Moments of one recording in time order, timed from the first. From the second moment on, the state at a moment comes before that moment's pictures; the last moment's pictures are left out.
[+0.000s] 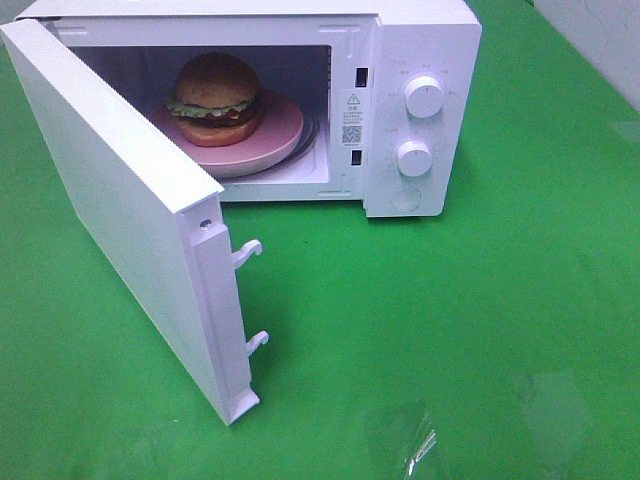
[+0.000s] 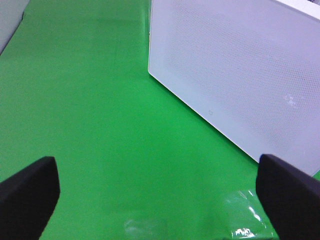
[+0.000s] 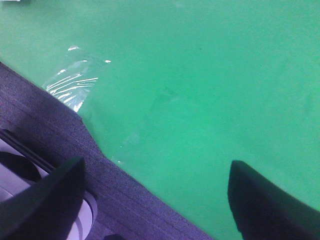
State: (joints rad) left arm 0.04 -0.01 -0.52 -0.14 1.07 0.06; right arm 0.67 0.57 -0.69 -0.19 1.13 0.15
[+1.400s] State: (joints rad) left arm 0.04 -0.01 -0.52 -0.14 1.07 0.06; right arm 0.14 0.00 -0.50 -0.06 0.99 0.06
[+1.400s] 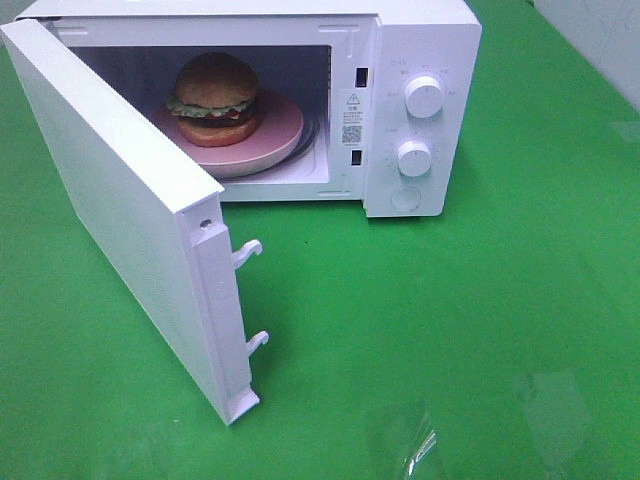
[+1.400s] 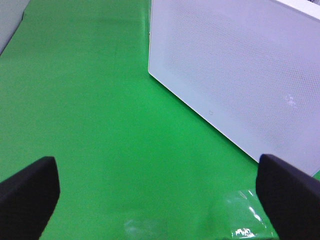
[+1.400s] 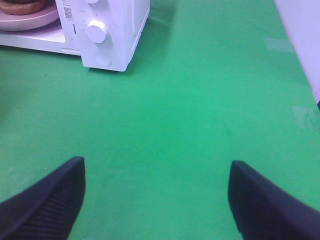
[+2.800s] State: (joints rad) left arm 0.04 -0.01 -0.52 -0.14 1.07 0.06; right arm 0.13 0.00 -0.49 -0.06 0.97 0.06
